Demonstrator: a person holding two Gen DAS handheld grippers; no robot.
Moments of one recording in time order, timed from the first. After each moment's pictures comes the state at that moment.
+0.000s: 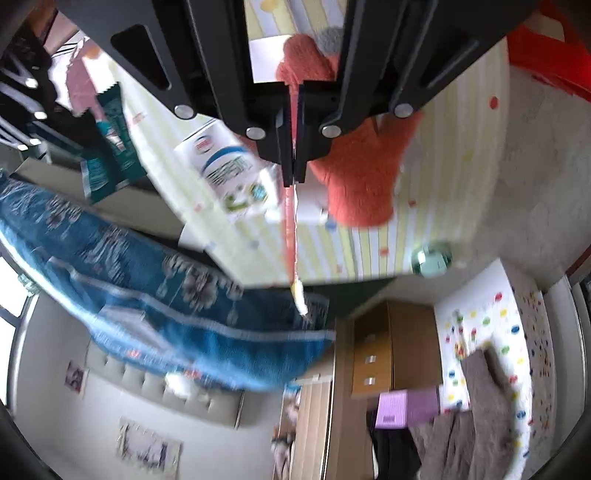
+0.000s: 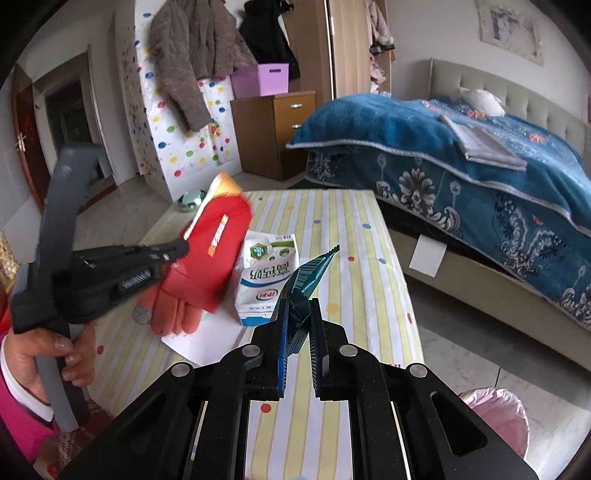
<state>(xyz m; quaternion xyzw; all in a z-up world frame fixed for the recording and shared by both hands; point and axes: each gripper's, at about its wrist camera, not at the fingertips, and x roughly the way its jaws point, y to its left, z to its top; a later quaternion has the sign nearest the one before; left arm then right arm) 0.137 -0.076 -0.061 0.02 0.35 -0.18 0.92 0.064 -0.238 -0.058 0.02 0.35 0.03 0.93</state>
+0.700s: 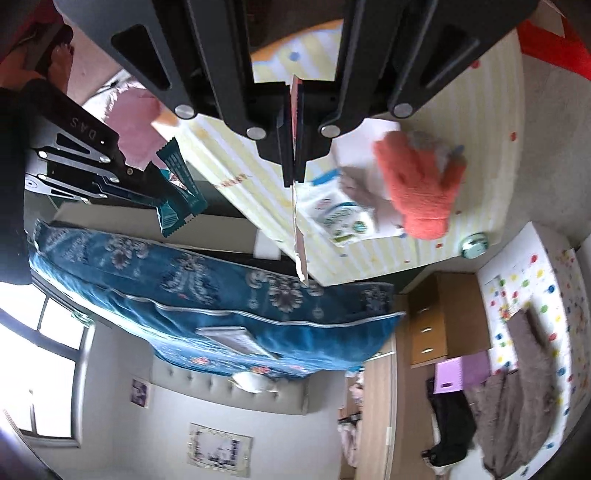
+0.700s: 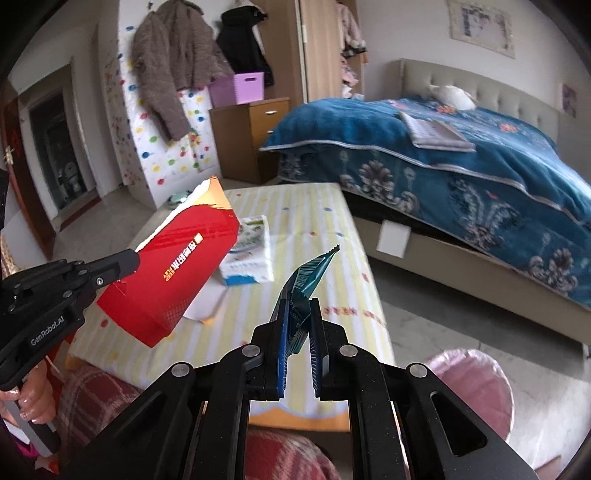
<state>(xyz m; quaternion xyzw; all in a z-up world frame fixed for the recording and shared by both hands) 0.016 -0.120 -0.050 0.07 0.32 -0.29 0.90 -0.018 -0.273 -0.054 0.04 0.35 -0.03 0.93</state>
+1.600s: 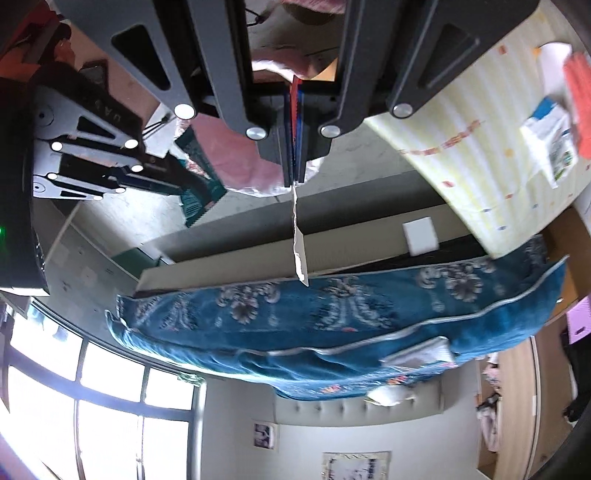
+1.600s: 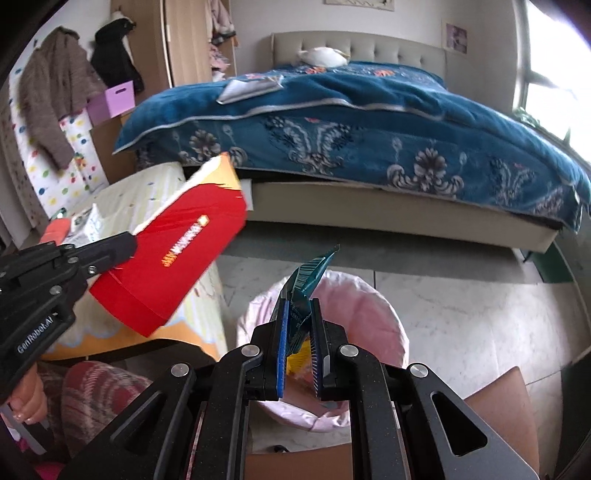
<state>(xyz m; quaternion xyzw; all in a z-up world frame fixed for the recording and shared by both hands) -0.042 -0.338 -0.102 0.16 0.31 -0.47 0.81 -0.123 -0.440 -0.106 0.11 0.39 -0.22 0.89</state>
